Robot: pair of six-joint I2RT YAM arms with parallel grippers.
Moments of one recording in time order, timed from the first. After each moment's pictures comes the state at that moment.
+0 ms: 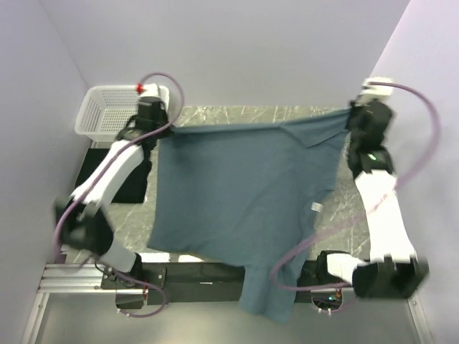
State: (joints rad) left arm -0.26 1.50 1.35 -0.36 -0.25 -0.38; right arm -0.06 1.13 1.25 -0.21 0.30 -0.09
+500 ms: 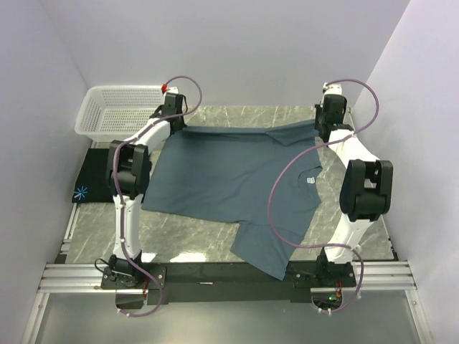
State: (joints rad) left arm -0.23 2.22 1.78 -0.26 -0.31 -0.31; right arm -0.03 1.82 1.36 -0.03 0.22 -0.06
